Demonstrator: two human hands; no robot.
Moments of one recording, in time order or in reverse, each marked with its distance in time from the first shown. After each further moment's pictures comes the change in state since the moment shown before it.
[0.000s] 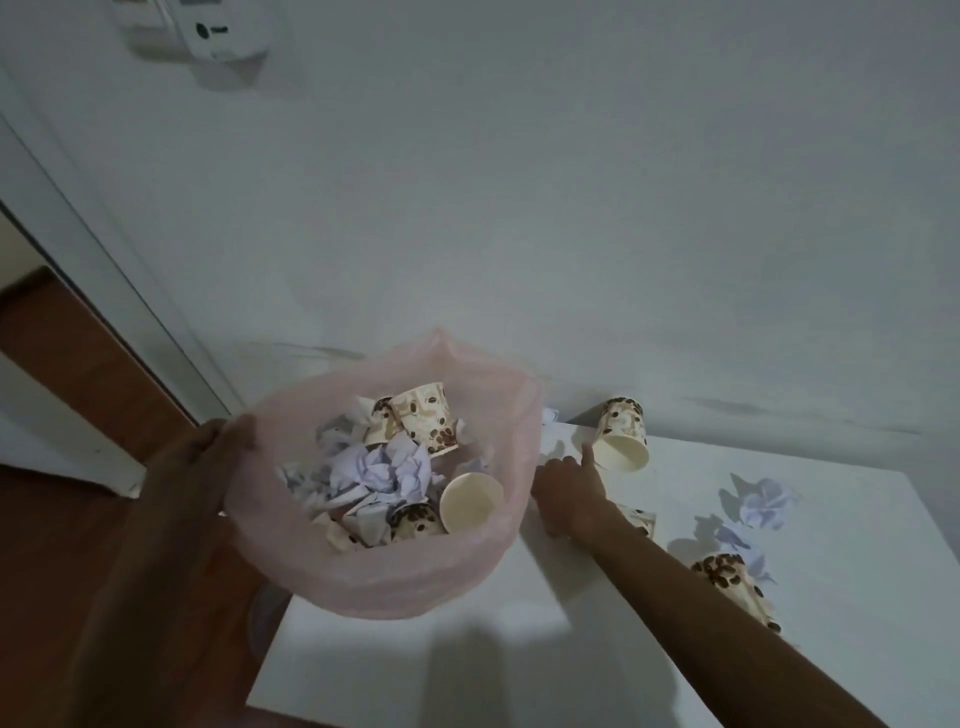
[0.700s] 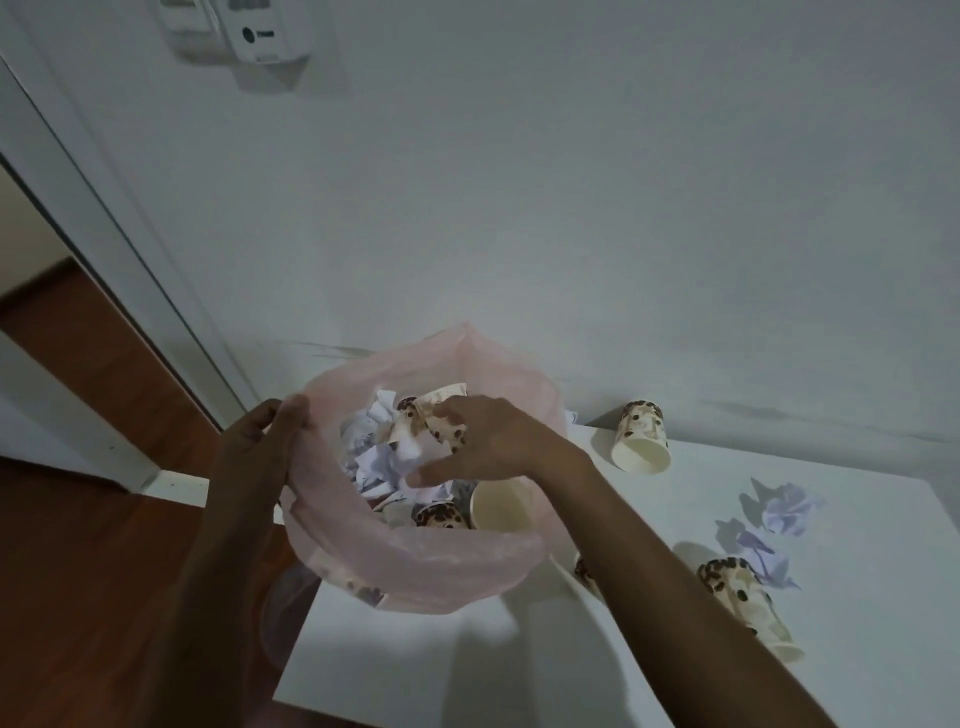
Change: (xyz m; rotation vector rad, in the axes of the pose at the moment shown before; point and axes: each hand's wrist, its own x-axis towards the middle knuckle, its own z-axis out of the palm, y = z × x) left_hand -0.003 0.015 0.196 0.002 0.341 -0.084; right_hand 0.054 0.105 -0.095 0.801 -0.076 -0.609
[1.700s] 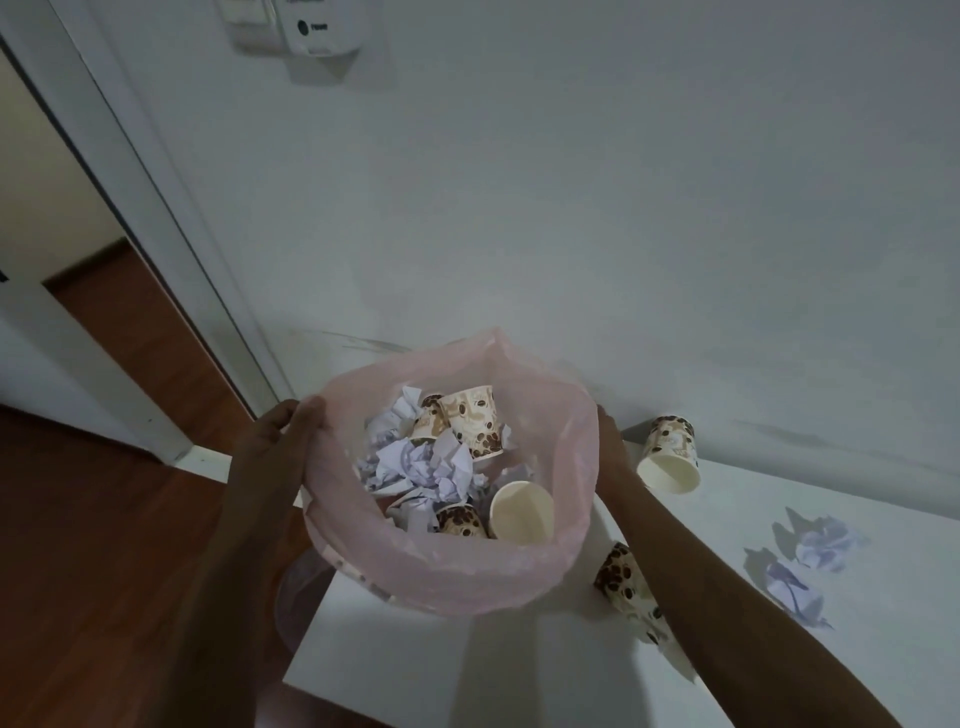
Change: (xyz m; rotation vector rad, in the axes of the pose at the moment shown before) left_hand 0.043 -0.035 -0.055 -0.096 0.043 -0.086; right_hand 0.126 0.125 0.063 -0.158 0.456 0.302
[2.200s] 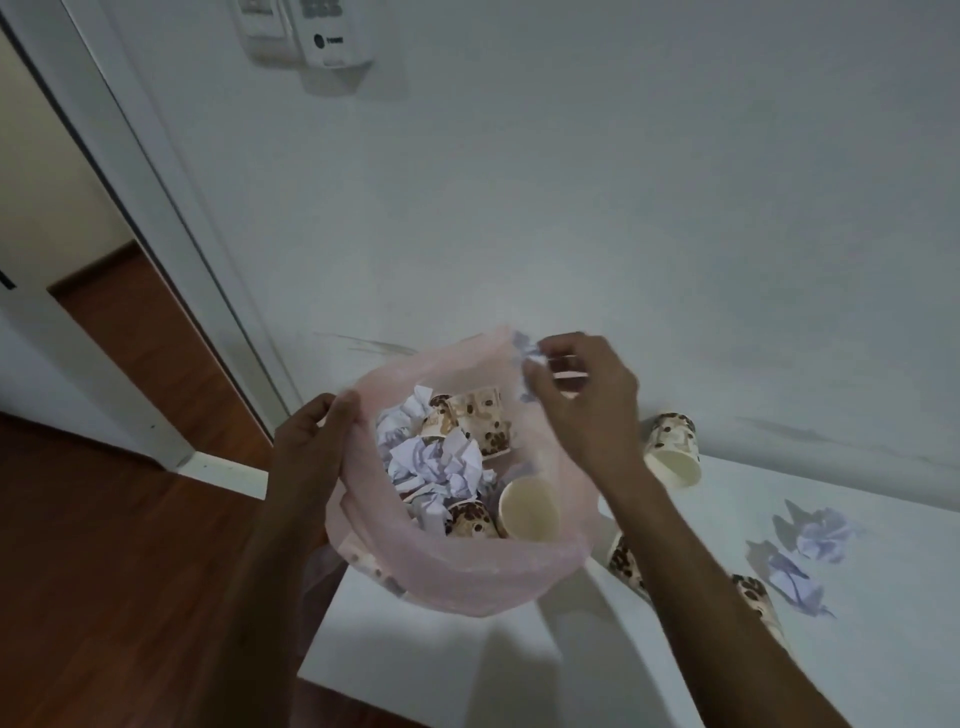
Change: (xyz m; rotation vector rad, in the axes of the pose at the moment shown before) left_hand -0.006 -0.002 0.042 0.073 -0.033 0.031; right_hand -0.074 -0.083 -0.106 0.590 0.358 -0.314
